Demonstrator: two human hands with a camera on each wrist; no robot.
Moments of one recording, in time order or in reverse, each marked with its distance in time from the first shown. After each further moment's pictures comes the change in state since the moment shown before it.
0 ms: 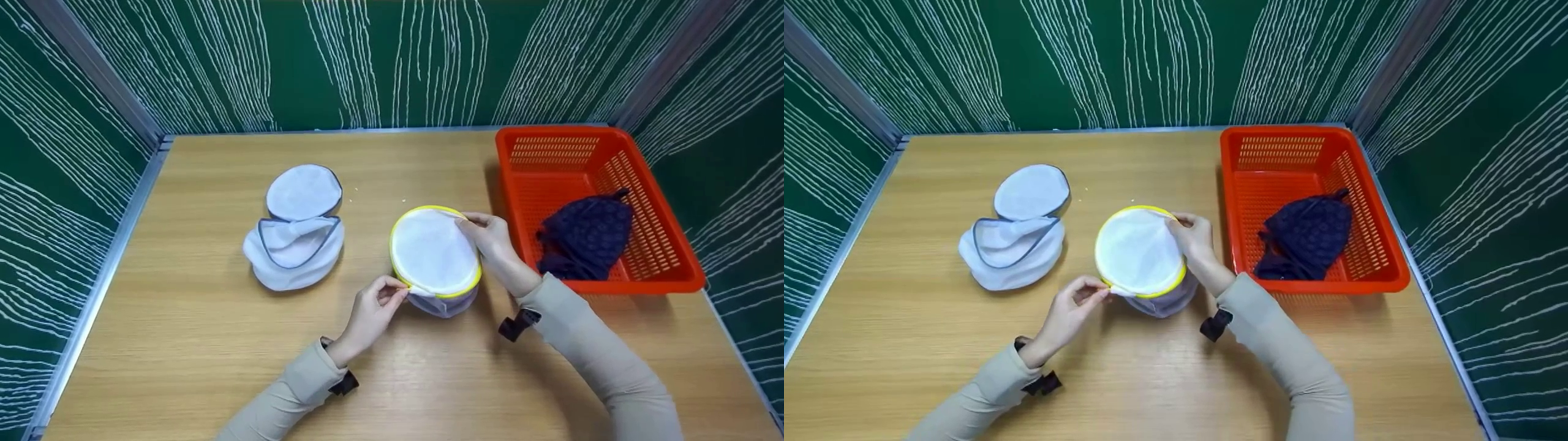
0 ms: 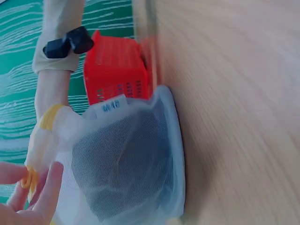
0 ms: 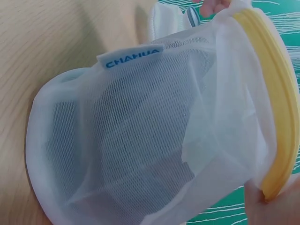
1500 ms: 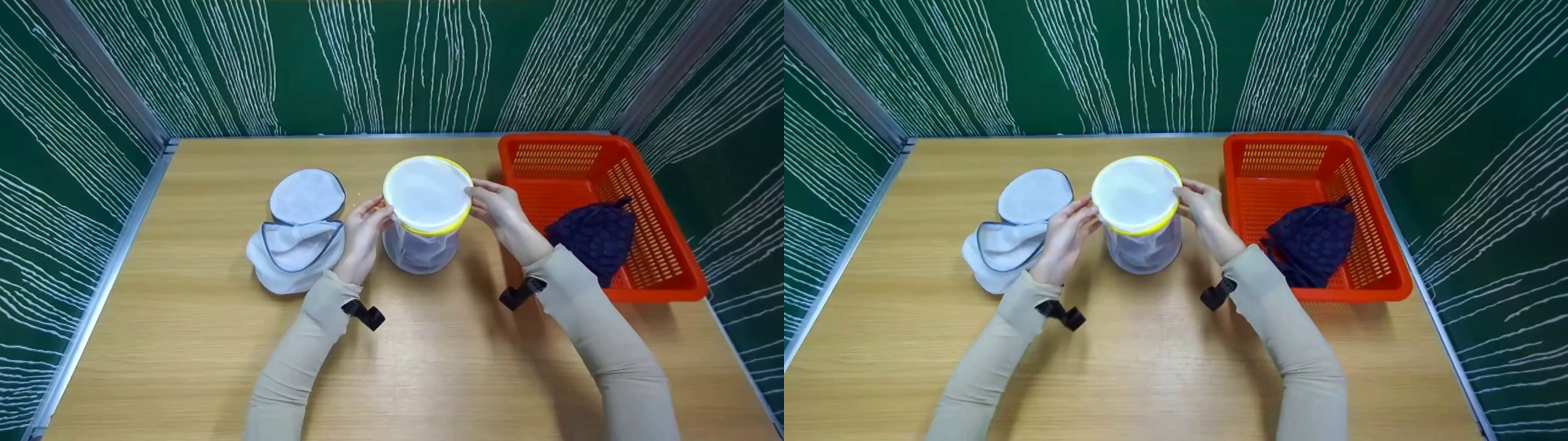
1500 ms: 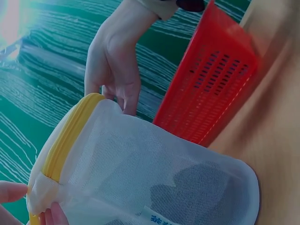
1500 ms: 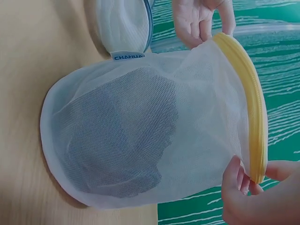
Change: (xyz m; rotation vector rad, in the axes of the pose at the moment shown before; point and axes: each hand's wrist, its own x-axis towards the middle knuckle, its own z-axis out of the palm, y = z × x) left_hand 0.140 -0.047 -0.021 -0.626 0.428 -0.245; right_hand 0.030 -0.055 -0.009 0.245 -0.091 0.164
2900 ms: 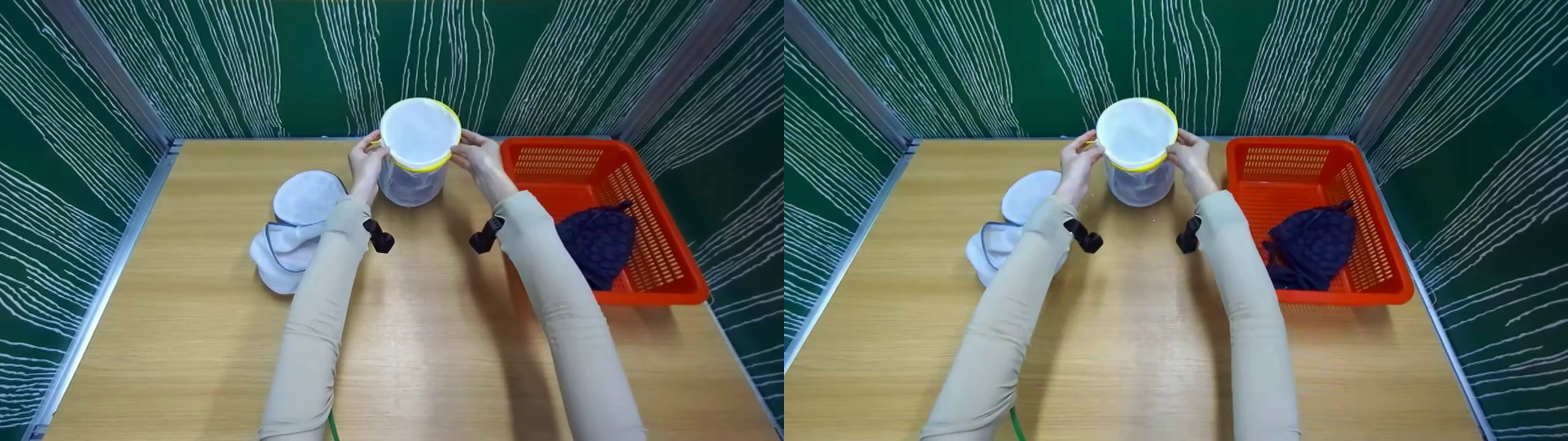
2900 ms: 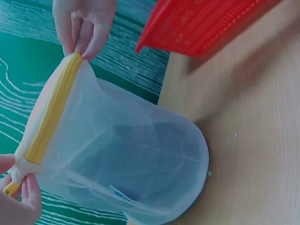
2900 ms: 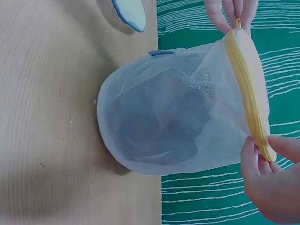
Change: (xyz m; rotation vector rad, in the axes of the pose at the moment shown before) left_hand 0.076 0.070 0.053 0.313 0.086 -0.003; right_hand 0.079 -0.047 0.037 0.062 0.068 -0.027
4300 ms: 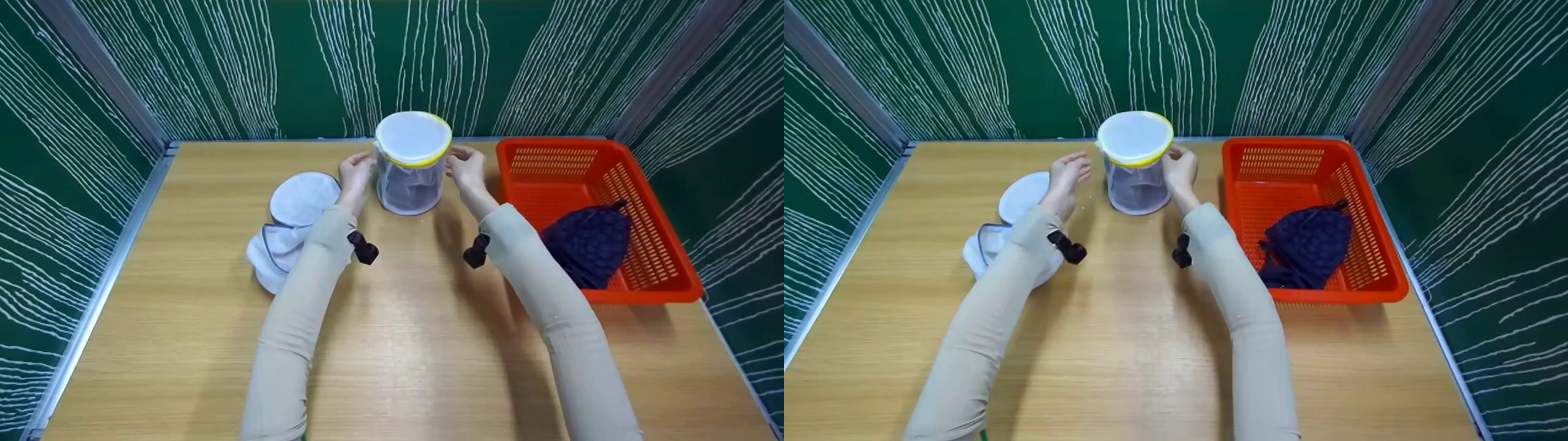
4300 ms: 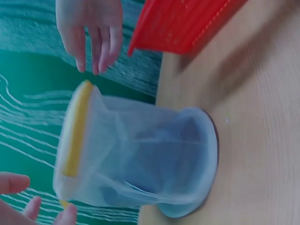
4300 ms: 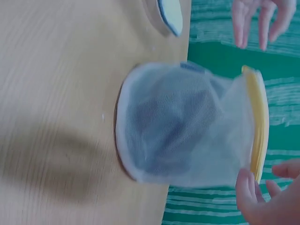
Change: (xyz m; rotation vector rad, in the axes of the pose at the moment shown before) left_hand -0.015 -0.001 -0.017 0.100 0.036 -0.099; right_hand -0.006 0.037 0.002 -0.375 0.103 -0.232
